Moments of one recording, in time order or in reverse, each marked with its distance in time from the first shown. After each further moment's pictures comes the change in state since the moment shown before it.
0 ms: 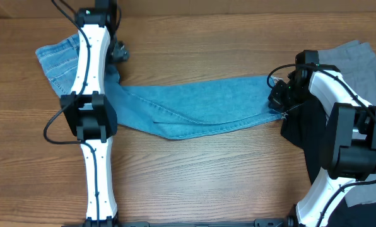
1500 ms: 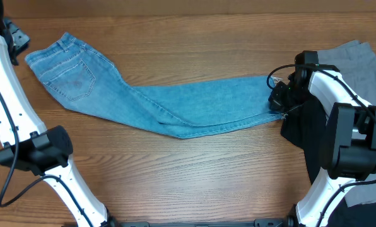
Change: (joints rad) left arm 0.362 -0.394 0.112 -0.145 0.164 -0.043; right arm 0.000 0.000 0.000 -0.016 0.026 -0.001
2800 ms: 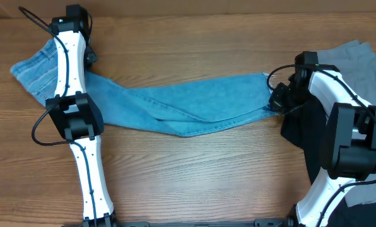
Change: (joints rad) left arm -0.212 0.493 -0.024 0.157 -0.237 0.000; right arm 0.000 0.000 0.000 -0.023 0.018 0.000
